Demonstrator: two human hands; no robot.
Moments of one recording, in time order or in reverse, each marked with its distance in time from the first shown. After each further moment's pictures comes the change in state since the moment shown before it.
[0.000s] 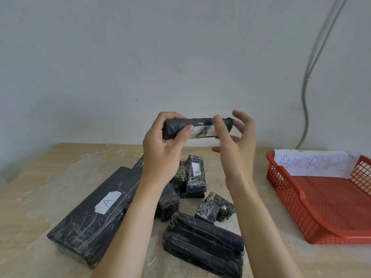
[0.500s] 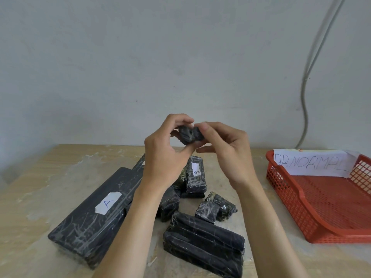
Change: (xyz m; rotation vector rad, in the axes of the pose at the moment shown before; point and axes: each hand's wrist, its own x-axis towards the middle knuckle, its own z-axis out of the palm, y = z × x) left_hand -0.004 0.001 -0.002 0.325 -0.062 0.221; right_hand 0.000 -0.008 -0.008 -0.068 -0.365 -0.124
